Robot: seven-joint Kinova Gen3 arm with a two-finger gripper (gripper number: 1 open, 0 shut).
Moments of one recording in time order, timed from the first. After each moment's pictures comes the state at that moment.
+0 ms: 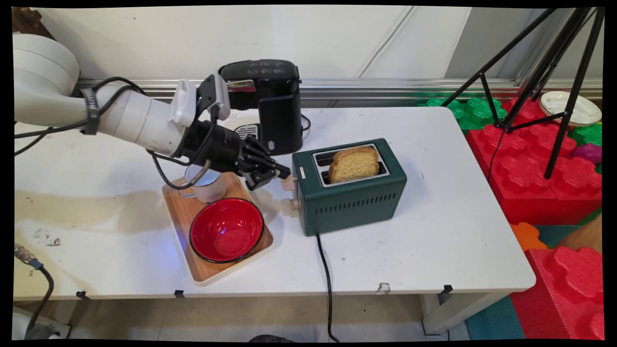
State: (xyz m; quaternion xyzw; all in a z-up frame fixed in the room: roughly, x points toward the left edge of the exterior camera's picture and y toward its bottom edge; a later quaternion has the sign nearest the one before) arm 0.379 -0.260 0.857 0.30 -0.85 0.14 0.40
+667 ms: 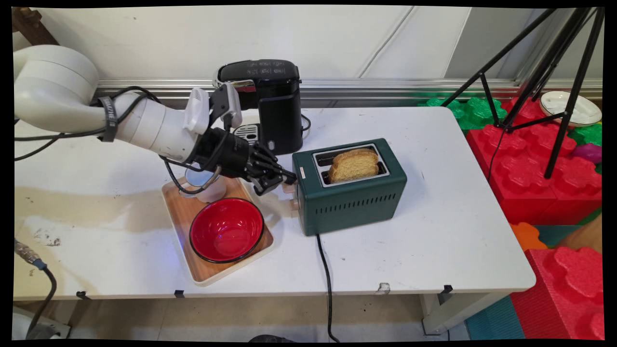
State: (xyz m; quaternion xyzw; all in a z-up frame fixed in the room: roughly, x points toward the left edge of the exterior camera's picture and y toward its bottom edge) arm 0.370 -0.269 0.841 0.31 -0.86 0.14 0.39
